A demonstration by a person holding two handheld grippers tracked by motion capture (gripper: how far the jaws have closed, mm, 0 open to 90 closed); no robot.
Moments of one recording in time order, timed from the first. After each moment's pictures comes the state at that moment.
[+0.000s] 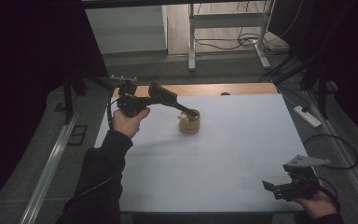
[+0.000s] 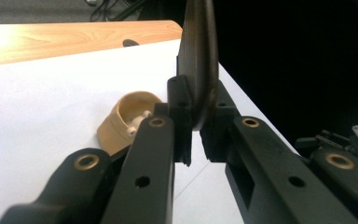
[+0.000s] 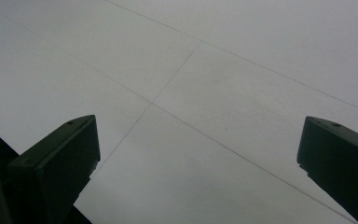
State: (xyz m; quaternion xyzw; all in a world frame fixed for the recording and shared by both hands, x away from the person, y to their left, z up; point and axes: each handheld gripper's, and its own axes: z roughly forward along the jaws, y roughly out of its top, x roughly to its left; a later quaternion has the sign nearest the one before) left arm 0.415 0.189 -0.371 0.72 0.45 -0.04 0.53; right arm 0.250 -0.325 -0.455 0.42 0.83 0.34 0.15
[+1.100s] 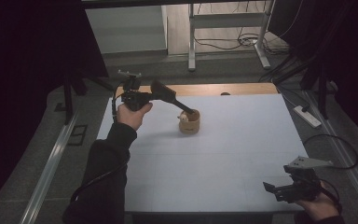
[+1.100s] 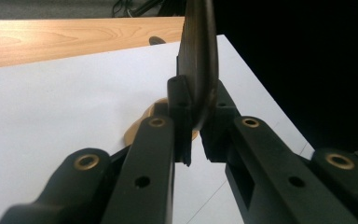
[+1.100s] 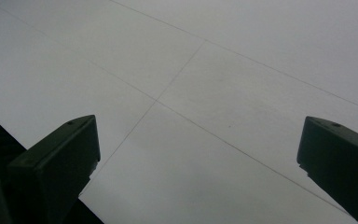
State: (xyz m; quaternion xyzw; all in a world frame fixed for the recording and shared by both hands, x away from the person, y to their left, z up) left arm 0.445 0.184 -0.382 0.72 0.48 -0.03 0.50; right arm 0.246 -0.328 -0.454 0.42 0.83 0.35 0.14
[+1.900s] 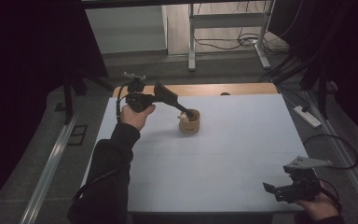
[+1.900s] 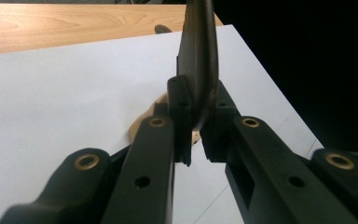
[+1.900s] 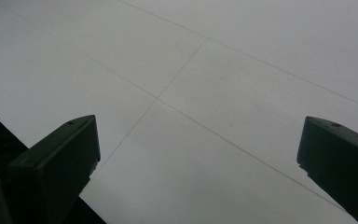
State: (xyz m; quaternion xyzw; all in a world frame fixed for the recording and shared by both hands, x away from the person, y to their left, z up) left arm 0.455 0.177 -0.397 0.72 0.49 -0.03 0.48; right arm 0.247 -0.327 -0.454 0.42 0.83 0.34 0.14
